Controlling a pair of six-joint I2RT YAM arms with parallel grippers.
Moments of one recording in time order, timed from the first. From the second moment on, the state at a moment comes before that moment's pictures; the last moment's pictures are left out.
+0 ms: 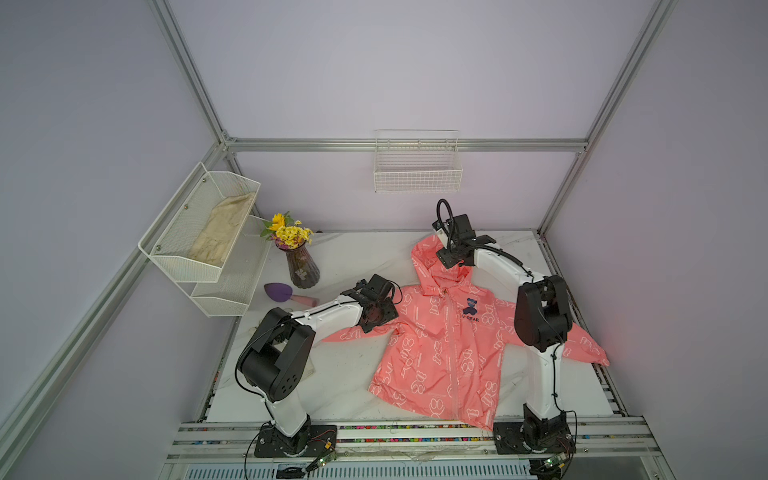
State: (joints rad) left arm -0.58 1.73 1.13 -0.48 -0.08 -0.98; right arm 0.30 2.05 1.75 -0.52 0.21 -0.33
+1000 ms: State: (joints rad) left arm -0.53 2.32 2.08 -0.59 0.02 -0.83; right arm 0.23 2.06 1.66 -0.57 0.15 -0.25
